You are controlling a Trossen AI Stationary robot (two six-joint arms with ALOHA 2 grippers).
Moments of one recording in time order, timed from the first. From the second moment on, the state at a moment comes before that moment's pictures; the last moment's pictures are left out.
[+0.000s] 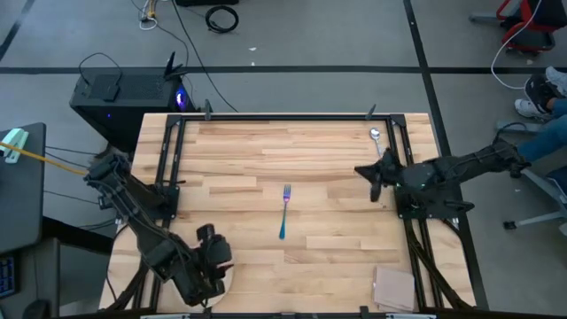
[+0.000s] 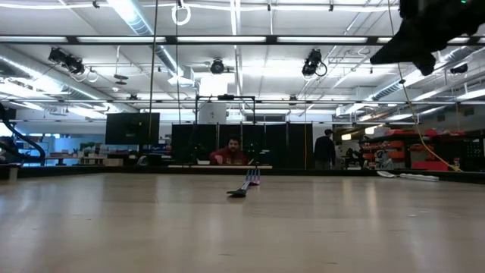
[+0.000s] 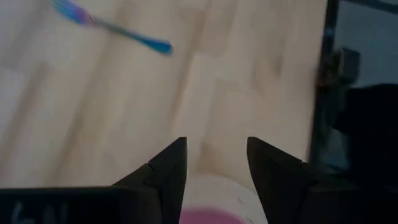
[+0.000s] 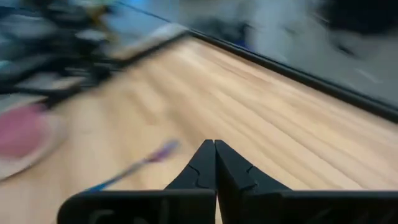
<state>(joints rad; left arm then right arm) -0.85 1.58 1.40 -0.99 -0.55 -1.03 0.28 0.53 0.52 -0.49 0.69 0.61</state>
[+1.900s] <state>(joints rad) -0.68 1.57 1.40 -0.98 -0.93 -0.85 -0.95 1.62 1.02 -1.03 0.20 0.57</state>
